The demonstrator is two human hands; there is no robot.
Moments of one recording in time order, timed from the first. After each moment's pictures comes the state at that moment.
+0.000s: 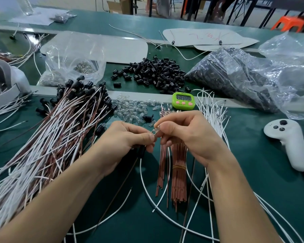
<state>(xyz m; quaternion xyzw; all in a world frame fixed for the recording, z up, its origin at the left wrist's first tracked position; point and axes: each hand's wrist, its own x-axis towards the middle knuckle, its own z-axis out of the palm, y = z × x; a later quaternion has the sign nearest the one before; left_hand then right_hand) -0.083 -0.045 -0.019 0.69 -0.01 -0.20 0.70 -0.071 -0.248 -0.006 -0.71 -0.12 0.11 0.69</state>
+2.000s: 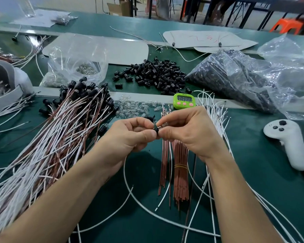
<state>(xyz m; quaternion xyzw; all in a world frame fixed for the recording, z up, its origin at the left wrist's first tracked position) -0.085 -0.050 -0.013 0.60 -0.02 -0.18 0.78 -0.068 -0.242 0.000 -0.74 -0.16 0.05 0.65</state>
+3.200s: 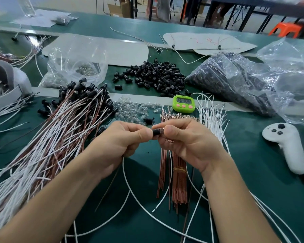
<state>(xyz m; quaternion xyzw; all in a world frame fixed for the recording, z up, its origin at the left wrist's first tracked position) -0.083 -0.039 -0.014 0.66 -0.05 -0.19 0.73 -0.076 -0.242 -0.003 -0.55 -0.10 0.24 0.79</state>
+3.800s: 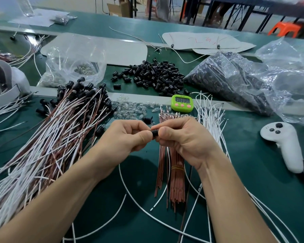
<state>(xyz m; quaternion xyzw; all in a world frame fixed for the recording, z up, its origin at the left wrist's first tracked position) -0.087 -0.046 -0.011 0.71 -0.09 -0.13 0.69 -0.075 -0.238 -0.002 -0.60 -0.07 0.20 0.77</state>
